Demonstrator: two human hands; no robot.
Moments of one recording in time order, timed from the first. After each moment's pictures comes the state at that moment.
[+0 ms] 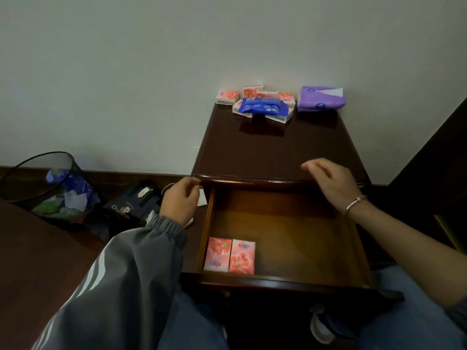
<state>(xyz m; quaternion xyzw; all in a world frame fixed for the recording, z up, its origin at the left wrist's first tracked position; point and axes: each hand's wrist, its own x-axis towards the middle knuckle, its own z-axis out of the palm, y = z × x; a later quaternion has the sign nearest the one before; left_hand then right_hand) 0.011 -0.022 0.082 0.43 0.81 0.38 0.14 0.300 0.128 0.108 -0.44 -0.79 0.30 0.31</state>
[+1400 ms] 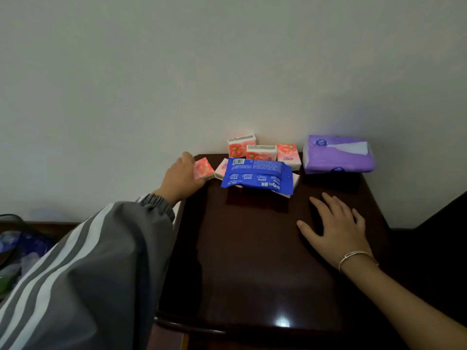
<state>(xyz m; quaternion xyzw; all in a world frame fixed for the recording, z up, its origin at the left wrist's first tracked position) -0.108 0.308 0.108 0.52 0.82 0.20 0.10 0.236 0.313 0.064 -0.60 -0.79 0.08 0.09</state>
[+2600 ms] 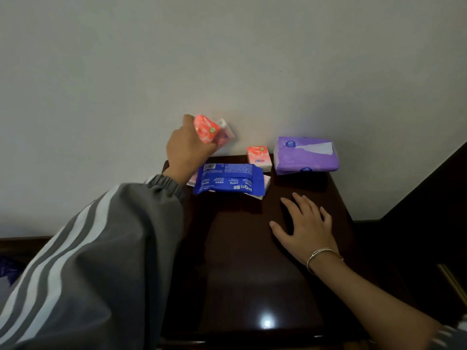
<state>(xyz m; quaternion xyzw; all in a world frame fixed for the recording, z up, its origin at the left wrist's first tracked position) -0.039 0.374 0.157 0.53 0.77 0.35 0.01 0.236 0.316 0.059 -0.59 -0.79 0.08 0.11</state>
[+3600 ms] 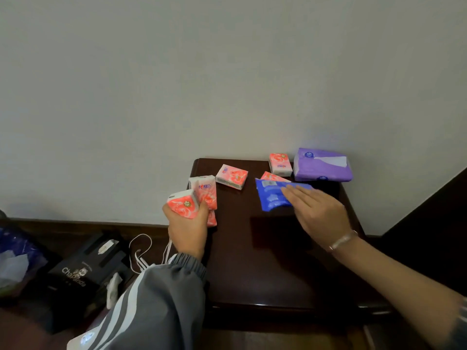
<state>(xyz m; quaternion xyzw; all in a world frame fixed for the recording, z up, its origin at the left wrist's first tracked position) -0.023 0.207 0.079 0.17 0.75 0.62 0.15 0.224 0.310 0.125 -0.27 -0.90 -0.21 0.26</state>
